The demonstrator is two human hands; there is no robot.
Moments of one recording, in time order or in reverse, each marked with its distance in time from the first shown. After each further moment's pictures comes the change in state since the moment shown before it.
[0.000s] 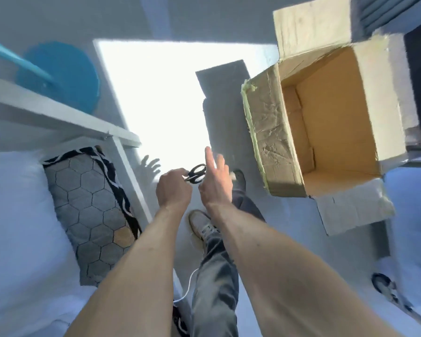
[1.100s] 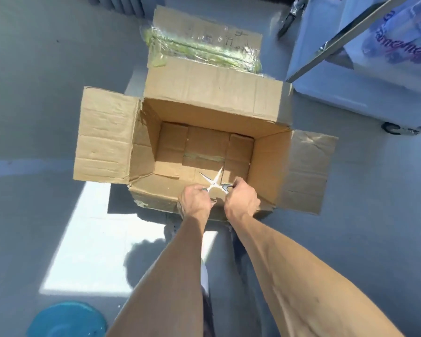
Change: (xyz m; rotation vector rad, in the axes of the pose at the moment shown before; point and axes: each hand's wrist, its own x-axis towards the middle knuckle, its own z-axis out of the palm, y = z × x) left_hand 0.077 0.385 0.158 0.445 -0.407 0.310; right_hand 0.159 0.240 -0.169 0.770 0.159 1.401
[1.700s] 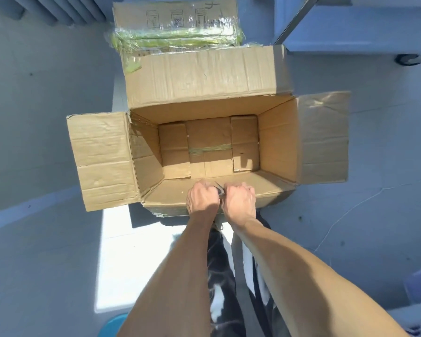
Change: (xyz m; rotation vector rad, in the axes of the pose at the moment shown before) left_hand 0.037 -0.006 -0.006 0.360 -0.123 0.183; right_hand -0.013 0.001 0.058 -0.191 -0.042 -0.400
